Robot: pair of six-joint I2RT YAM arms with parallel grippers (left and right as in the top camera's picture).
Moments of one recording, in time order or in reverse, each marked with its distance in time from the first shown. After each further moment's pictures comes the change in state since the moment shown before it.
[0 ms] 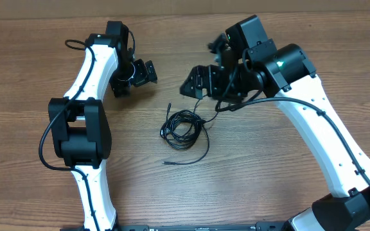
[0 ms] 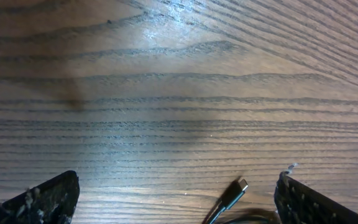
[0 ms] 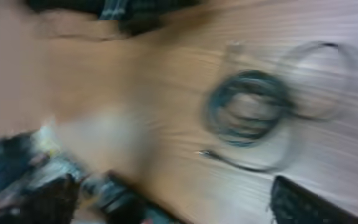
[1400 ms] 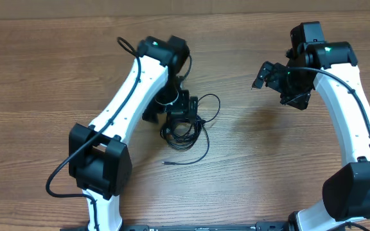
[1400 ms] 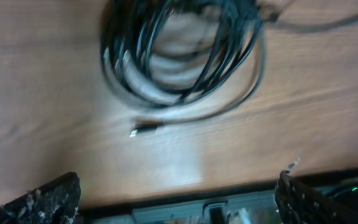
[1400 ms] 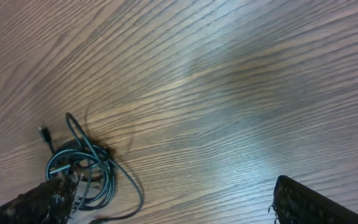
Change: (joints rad) left arm -0.370 -0.223 -0.007 -0.500 -0.053 0.021; right arm -0.395 0.037 -0.187 -0.034 0.273 0.031
